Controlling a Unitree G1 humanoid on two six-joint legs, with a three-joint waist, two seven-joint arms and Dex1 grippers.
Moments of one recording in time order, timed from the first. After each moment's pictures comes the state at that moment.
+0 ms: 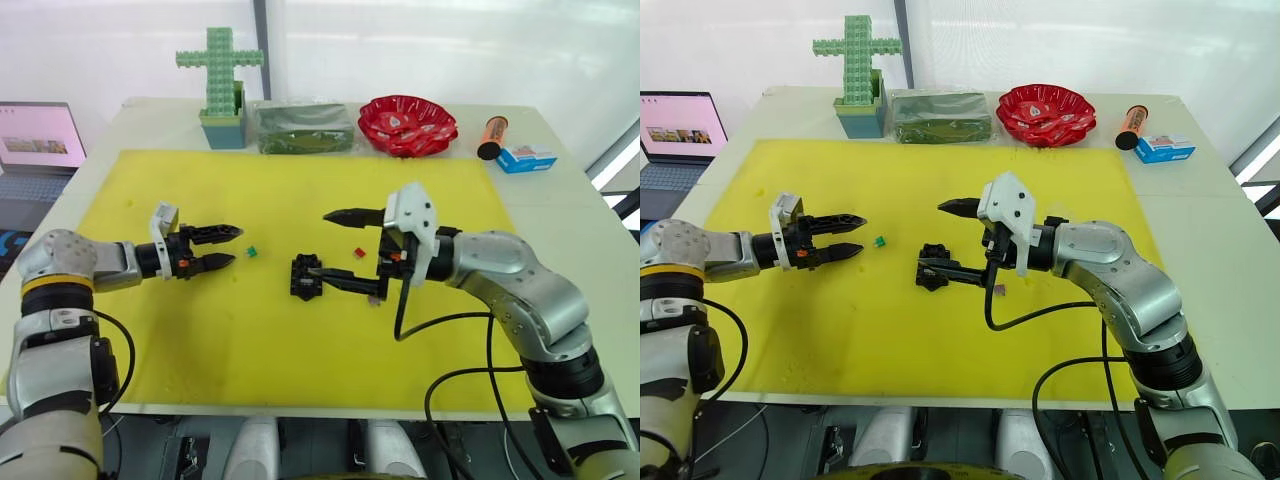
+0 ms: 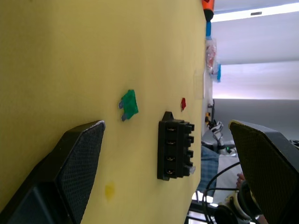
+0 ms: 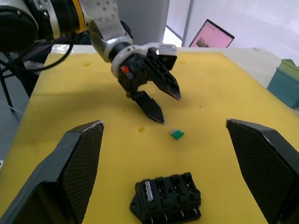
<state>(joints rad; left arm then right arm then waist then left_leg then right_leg) -0.81 0.69 0.26 0.77 -0.83 1.47 -0.80 -0.52 -0.58 0.14 -0.49 0.55 0.65 0.81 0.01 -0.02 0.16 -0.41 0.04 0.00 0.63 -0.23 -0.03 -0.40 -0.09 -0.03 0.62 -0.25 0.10</state>
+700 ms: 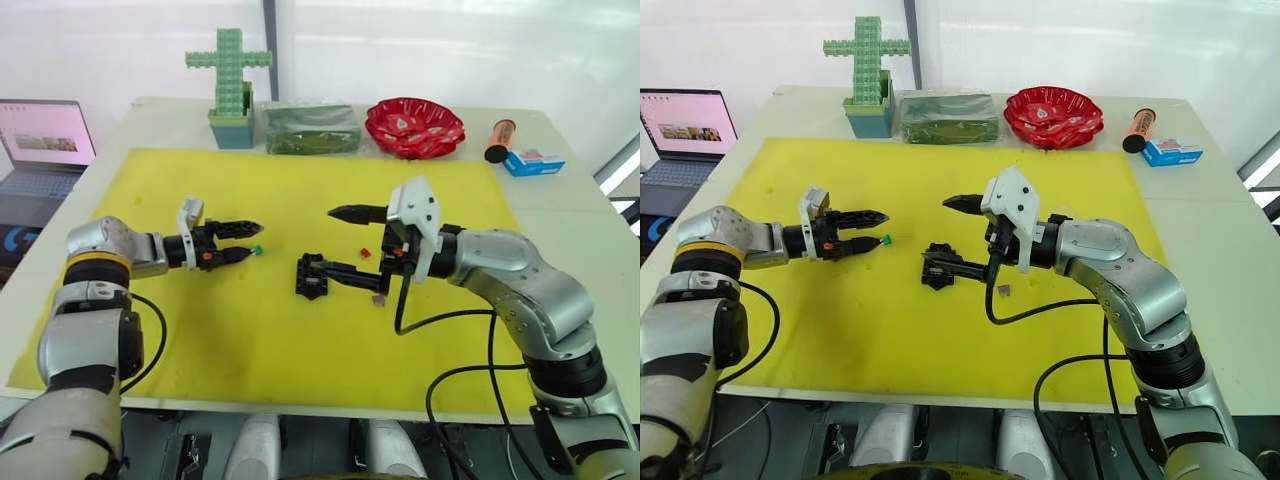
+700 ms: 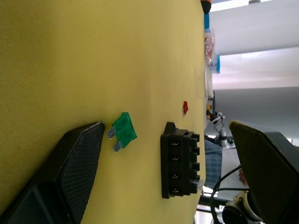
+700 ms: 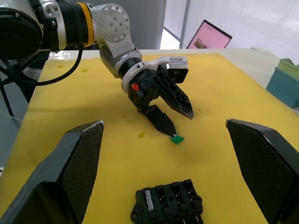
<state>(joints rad) -0.98 0.59 0.14 1.00 -0.58 1.31 -1.03 -0.52 -0.58 0.12 -0.49 0.57 0.68 0.78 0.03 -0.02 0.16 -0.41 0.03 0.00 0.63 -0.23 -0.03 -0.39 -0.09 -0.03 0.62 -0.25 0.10</state>
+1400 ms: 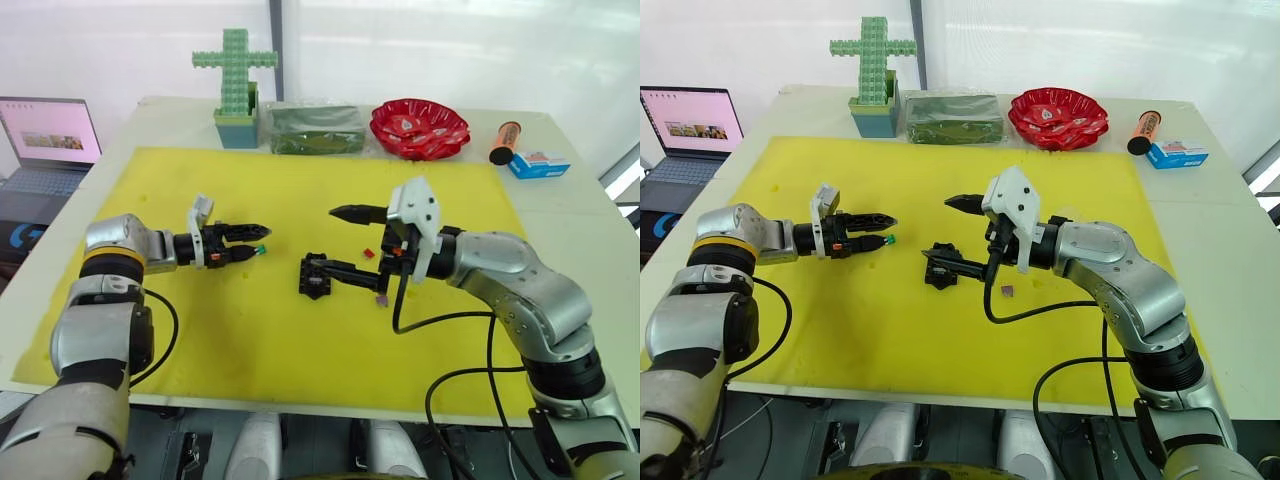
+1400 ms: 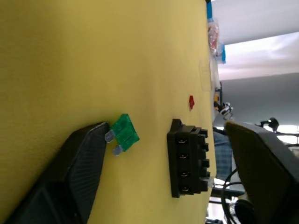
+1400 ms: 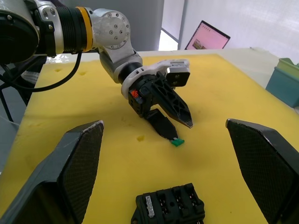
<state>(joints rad) -1.00 0.55 0.10 1.03 -0.44 1.22 -1.12 -0.51 -0.57 0.12 -0.49 0.57 0.68 0.75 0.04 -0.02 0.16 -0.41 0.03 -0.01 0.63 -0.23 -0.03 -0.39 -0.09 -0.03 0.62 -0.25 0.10</state>
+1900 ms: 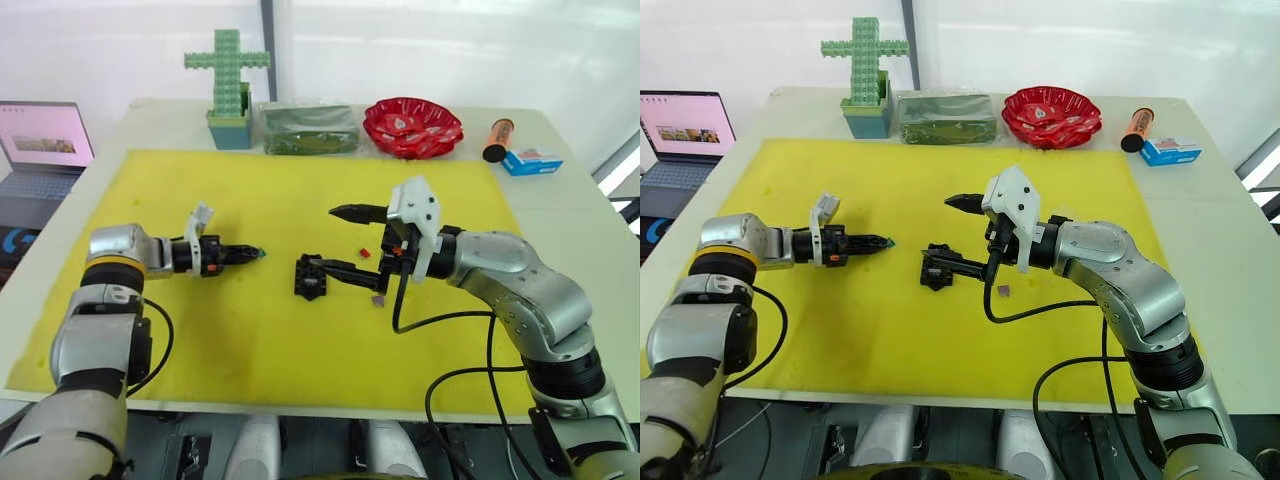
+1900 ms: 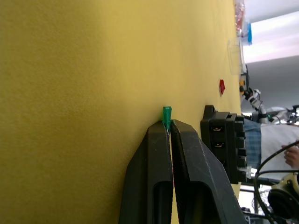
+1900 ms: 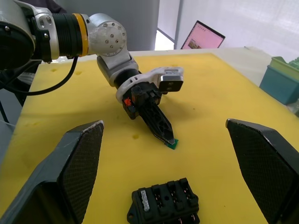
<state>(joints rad) -0.93 0.58 0.05 0.94 -0.38 1.20 -1.16 -0.51 -0.57 0.12 -0.49 0.57 0.68 0.75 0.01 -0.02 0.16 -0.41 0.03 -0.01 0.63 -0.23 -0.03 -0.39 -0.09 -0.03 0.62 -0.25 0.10</state>
